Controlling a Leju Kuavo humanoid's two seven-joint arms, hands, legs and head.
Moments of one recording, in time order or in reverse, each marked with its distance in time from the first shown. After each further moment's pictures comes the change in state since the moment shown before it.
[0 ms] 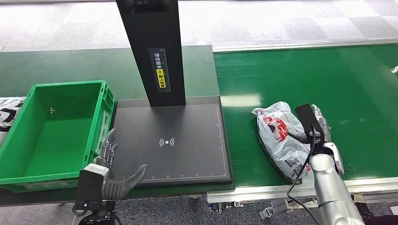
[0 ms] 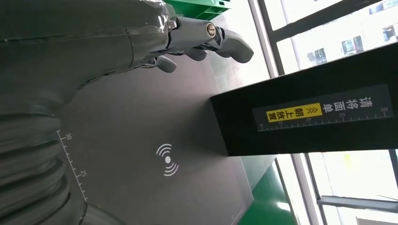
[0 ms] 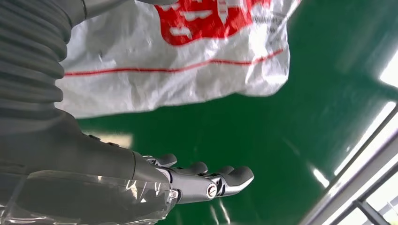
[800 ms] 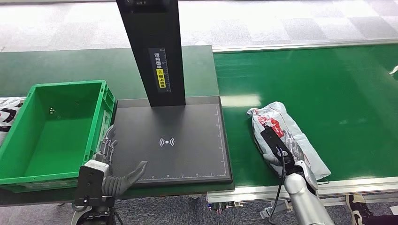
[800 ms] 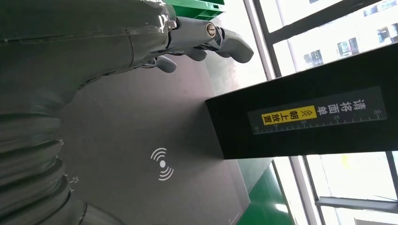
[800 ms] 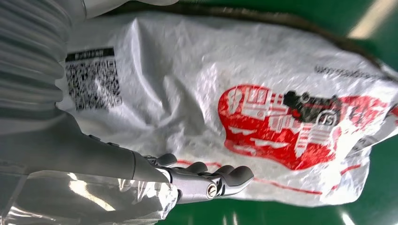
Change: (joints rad) left arm -0.024 0.000 0.007 0.009 -0.005 -0.004 0.008; right arm 0.137 0.078 0.165 -0.096 0.223 0.000 0.231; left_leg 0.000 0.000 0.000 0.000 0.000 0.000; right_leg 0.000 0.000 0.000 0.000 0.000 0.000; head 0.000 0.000
